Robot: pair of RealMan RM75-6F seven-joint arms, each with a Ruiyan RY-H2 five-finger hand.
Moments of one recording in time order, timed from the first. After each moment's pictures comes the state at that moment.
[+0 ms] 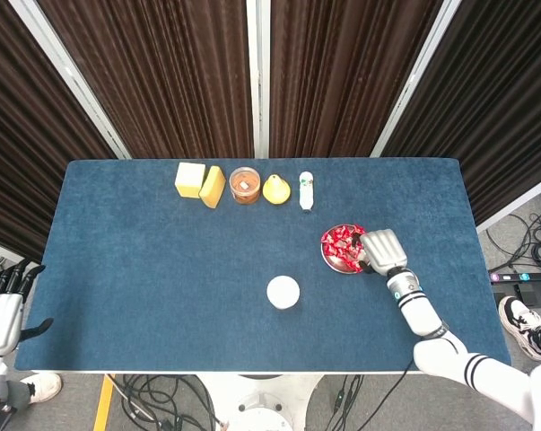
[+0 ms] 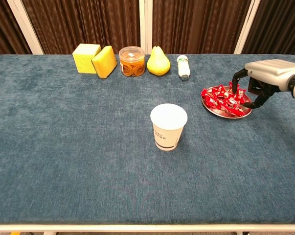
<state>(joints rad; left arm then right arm) -0.07 -1.18 -0.04 -1.56 1.42 1.47 0.11 0.66 -1.58 0.21 -1.16 -1.17 0.78 -0.29</state>
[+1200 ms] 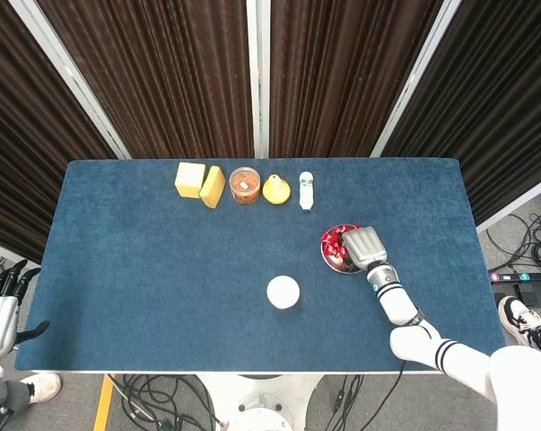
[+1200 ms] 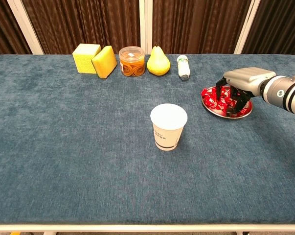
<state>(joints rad) -0.06 -1.18 -0.04 -1.54 1.41 1.47 0.09 0.78 -1.70 0.19 -1.01 -1.03 0.71 -0.36</state>
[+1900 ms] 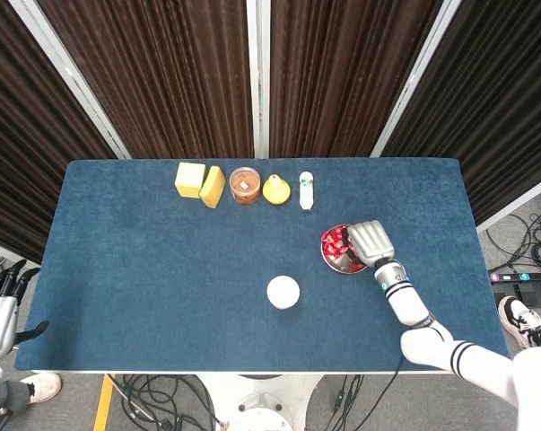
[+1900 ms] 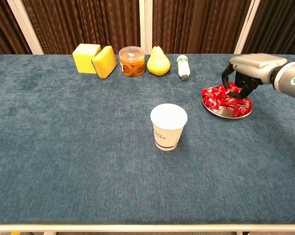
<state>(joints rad) -0.05 -1.17 -0.05 -1.55 1.42 1.48 0.09 0.75 -1.58 0.20 -1.17 -1.09 0.79 -0.29</state>
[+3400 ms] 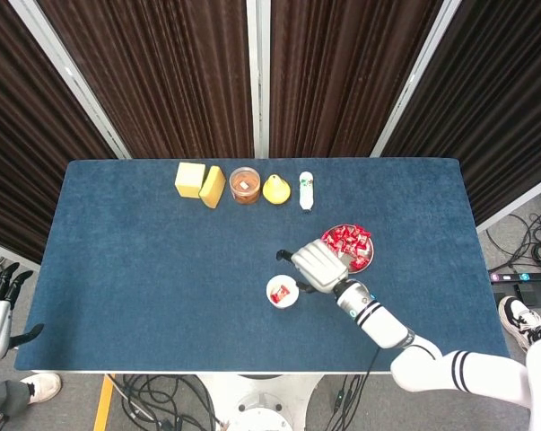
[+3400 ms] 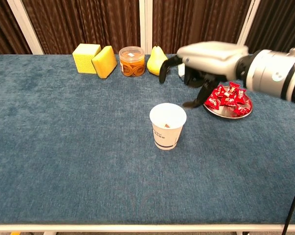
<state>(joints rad) -0.03 -1.18 -0.04 -1.54 1.42 1.50 0.08 0.83 -1.47 0.15 -1.56 -1.26 0.88 -0.30</state>
